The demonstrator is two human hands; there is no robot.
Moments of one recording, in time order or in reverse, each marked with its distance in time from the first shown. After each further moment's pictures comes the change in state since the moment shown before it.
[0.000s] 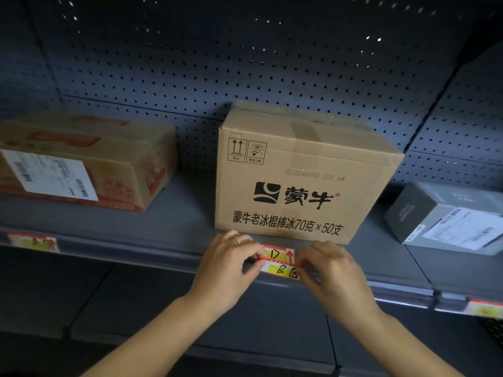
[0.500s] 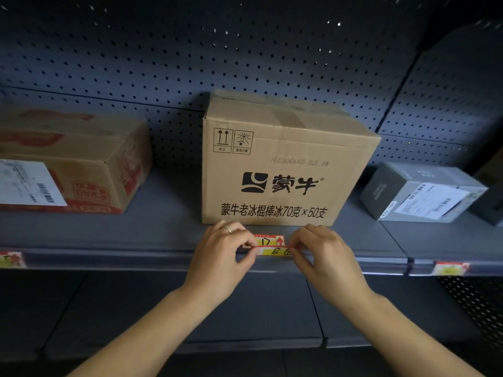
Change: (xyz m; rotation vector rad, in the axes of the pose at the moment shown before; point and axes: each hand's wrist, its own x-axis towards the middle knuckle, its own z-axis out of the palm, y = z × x) left_hand 0.005 -0.011 0.000 -0.090 -0.003 0.040; right_hand -0.003 -0.020 -0.007 -0.020 0.047 0.117
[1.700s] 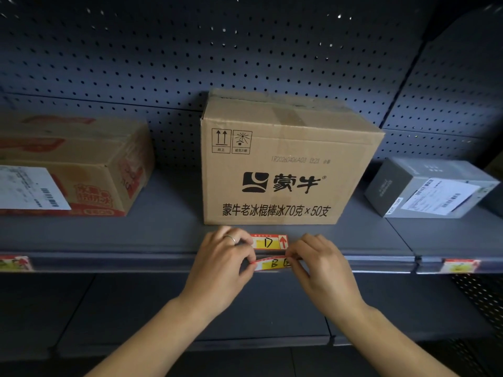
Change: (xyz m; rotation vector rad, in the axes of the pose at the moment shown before) left_hand -0.010 -0.001 0.001 0.287 -0.126 0.023; right_hand -0.013 0.003 0.028 -0.006 0.043 0.001
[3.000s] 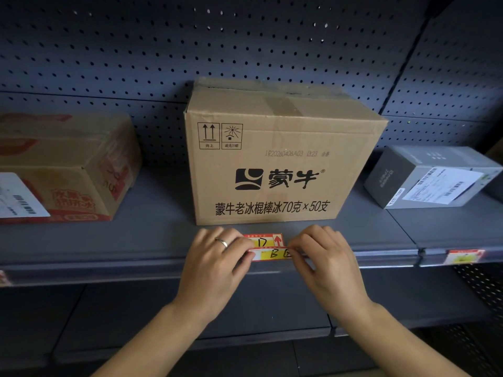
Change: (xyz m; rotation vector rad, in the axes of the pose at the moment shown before) left_hand 0.003 -0.010 0.009 -0.003 0.268 0.187; right_hand 0.003 0.009 0.005 0.001 0.179 -0.052
